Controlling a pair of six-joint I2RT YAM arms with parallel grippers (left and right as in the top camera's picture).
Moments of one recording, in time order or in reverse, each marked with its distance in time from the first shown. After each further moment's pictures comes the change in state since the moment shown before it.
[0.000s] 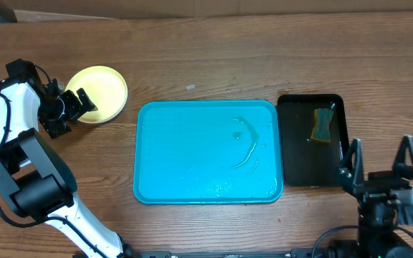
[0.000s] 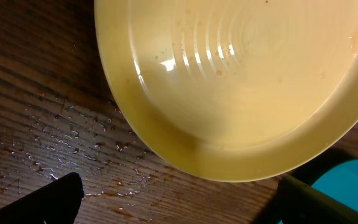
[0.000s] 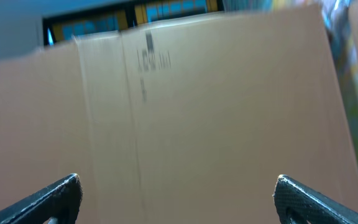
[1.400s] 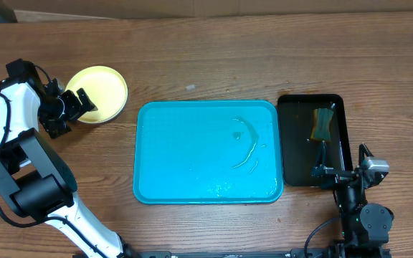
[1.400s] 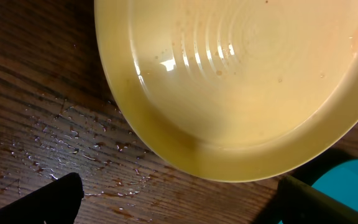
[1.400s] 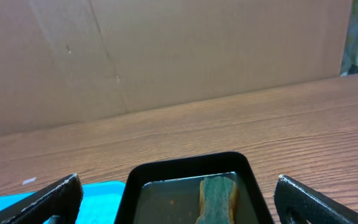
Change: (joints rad) left arm 0.000 0.000 0.000 0.000 0.000 0.000; right arm 0.000 -0.003 -0.160 -0.394 0.003 -0.013
